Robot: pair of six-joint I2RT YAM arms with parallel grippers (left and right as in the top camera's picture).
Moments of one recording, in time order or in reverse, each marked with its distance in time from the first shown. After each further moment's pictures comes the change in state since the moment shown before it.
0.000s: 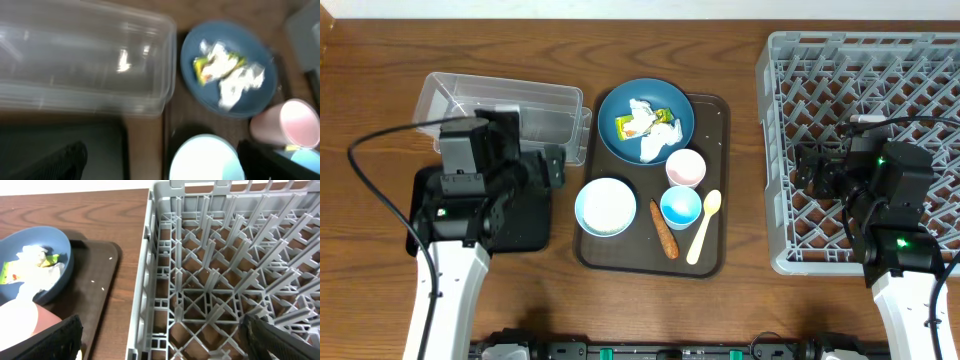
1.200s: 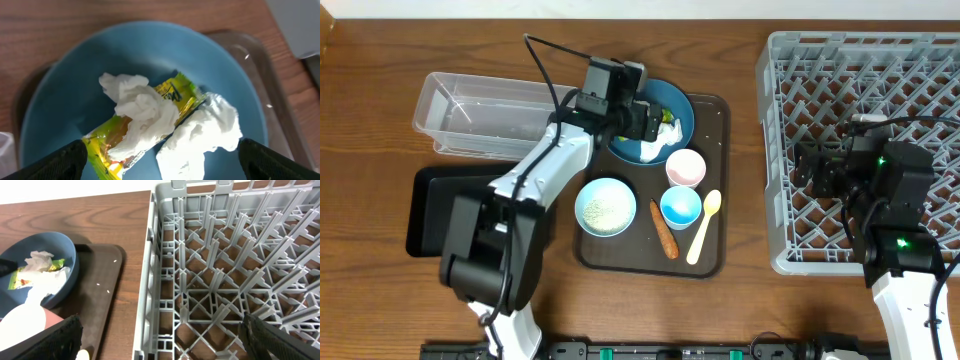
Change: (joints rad) left arm -0.357 0.775 0.366 0.300 -0.037 -0.021; right arm 0.000 0.000 0.000 0.005 -0.009 0.042
